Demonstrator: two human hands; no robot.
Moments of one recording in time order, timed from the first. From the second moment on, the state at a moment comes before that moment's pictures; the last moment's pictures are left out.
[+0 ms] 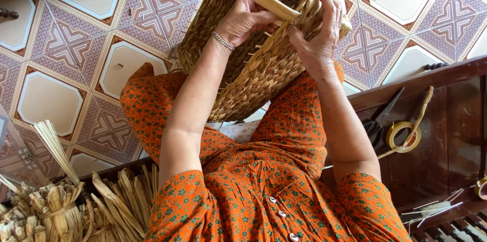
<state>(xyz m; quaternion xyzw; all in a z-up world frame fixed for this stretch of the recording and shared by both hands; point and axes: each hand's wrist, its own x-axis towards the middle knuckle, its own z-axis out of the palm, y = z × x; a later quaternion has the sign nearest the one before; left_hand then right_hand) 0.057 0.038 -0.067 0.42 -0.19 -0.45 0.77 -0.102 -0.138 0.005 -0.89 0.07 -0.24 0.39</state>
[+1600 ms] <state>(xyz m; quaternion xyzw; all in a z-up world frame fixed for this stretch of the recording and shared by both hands) 0.012 0.031 -0.026 0.56 -0.34 -0.23 0.72 -0.197 -0.127 0.034 -0.96 -0.17 -0.15 0.15</state>
